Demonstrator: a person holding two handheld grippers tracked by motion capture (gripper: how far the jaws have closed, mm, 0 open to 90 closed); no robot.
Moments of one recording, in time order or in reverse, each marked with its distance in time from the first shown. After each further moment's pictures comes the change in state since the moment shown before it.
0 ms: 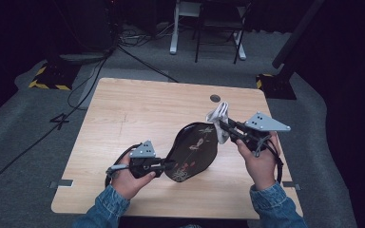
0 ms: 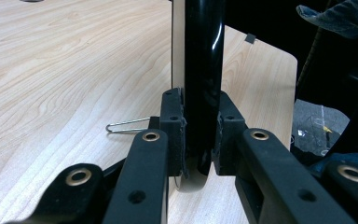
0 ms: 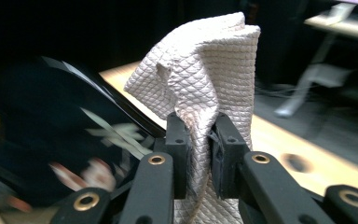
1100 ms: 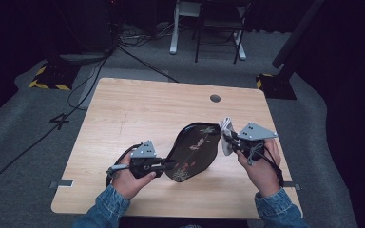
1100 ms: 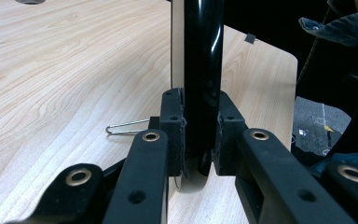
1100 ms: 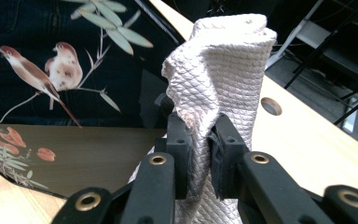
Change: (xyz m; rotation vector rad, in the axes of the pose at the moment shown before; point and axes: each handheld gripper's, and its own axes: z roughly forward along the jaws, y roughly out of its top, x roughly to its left) left arm -0.001 0.001 0.001 -0.003 -0.001 0.008; right arm 0.002 -0.029 0.001 0.237 -0.032 -0.100
